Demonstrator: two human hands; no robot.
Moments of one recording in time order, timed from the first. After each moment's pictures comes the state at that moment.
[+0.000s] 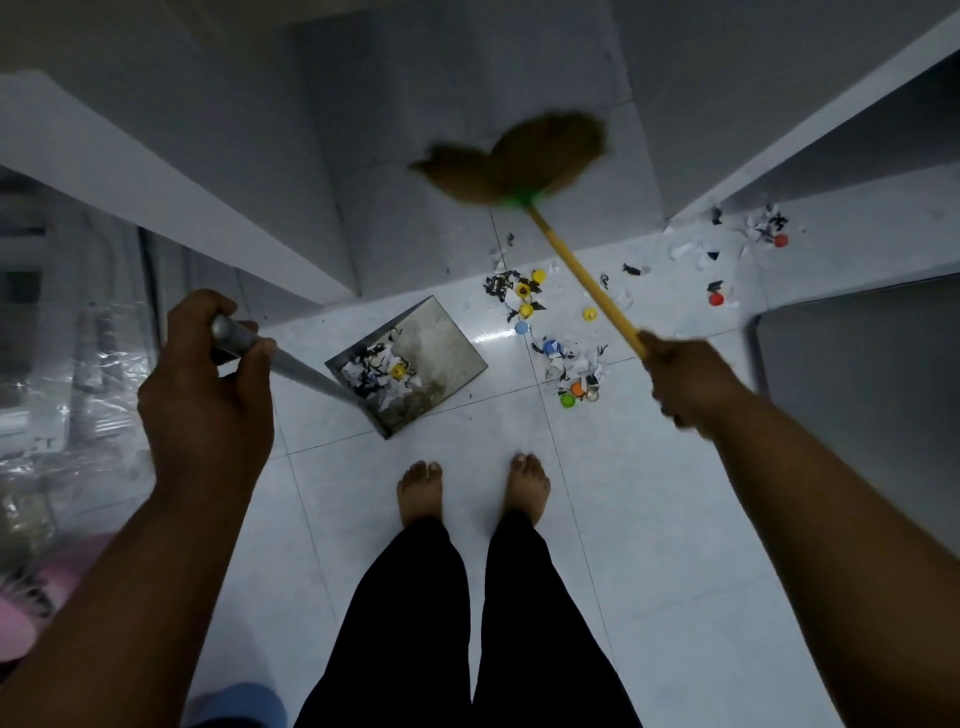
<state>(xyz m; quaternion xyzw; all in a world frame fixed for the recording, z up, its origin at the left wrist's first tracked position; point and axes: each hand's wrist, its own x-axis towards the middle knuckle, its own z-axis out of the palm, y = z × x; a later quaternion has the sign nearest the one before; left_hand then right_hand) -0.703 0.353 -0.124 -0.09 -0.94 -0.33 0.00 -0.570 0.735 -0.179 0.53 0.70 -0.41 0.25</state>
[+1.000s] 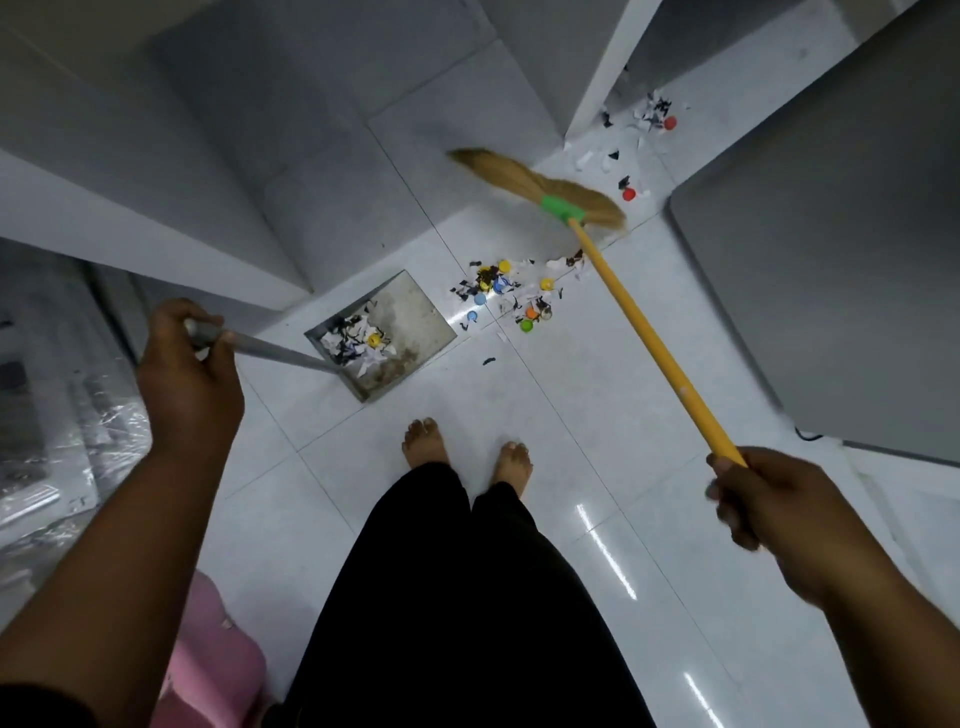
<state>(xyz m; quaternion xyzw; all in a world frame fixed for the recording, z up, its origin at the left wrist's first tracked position) -0.687 0.337 -0.102 -0.12 -0.93 -0.33 -0.07 -0.298 0.632 0.000 0.66 0.54 -0.52 0.11</state>
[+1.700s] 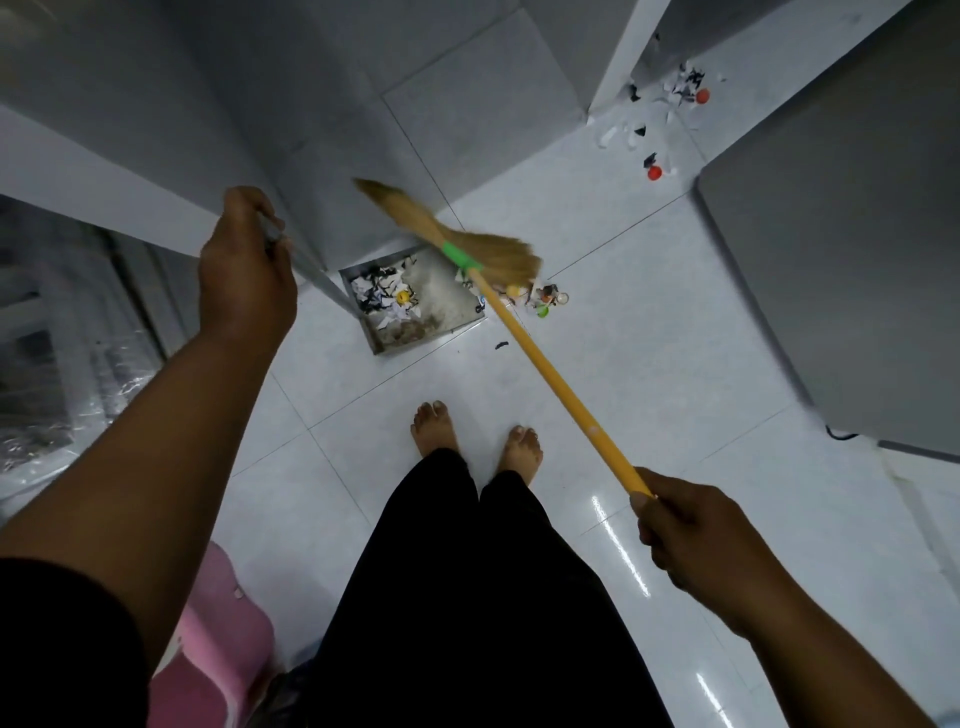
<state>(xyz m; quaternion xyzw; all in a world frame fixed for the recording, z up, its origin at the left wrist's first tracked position) -0.695 0.409 -0.110 -0.26 -0.92 -0.28 -0.06 -0.295 0.579 -0.028 0.51 0.60 -0.57 0.22</state>
